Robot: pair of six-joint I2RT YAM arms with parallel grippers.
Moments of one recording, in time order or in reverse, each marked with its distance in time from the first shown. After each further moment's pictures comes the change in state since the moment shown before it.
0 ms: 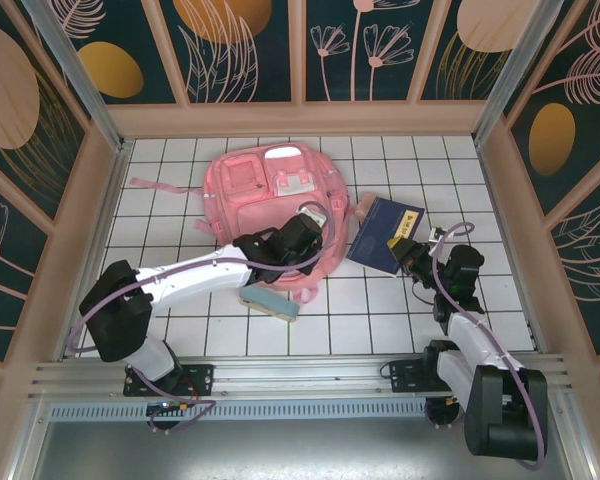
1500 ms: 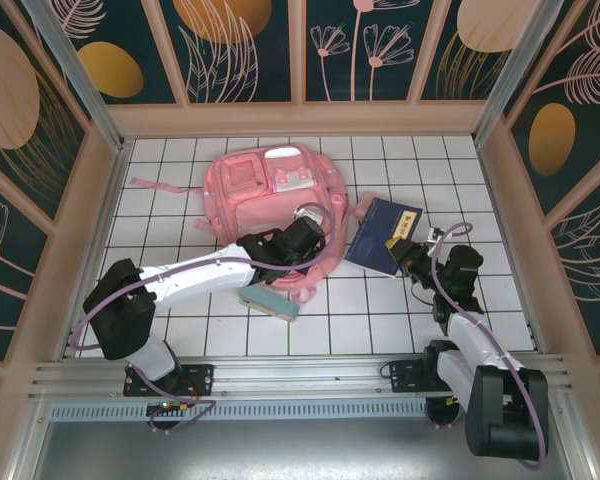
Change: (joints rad) left arm -0.009 0.007 0.038 -0.079 -0.148 -0.011; right arm 0.019 0.000 -0.004 0.007 -0.008 0.001
